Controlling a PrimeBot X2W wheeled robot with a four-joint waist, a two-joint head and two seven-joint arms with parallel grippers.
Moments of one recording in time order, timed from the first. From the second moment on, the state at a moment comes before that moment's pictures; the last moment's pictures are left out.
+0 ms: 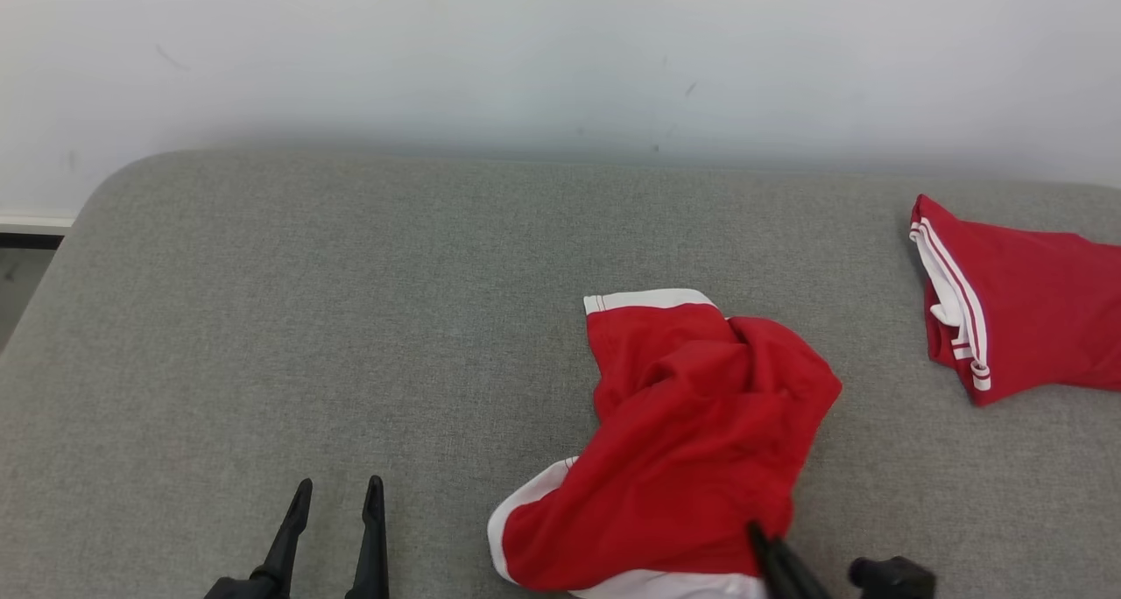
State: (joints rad) left arm 0.02 0.05 -0.09 0.17 -0.24 -0.09 -0.26; right arm -0.04 -0.10 0.30 0.49 0.42 0.13 -0.26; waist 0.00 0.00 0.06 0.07
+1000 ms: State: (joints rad) left arm -0.11 0.06 -0.42 0.47 -0.29 -0.13 -0.26; right arm 0.09 -0.11 0.05 0.24 0.29 0.13 -0.26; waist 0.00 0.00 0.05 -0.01
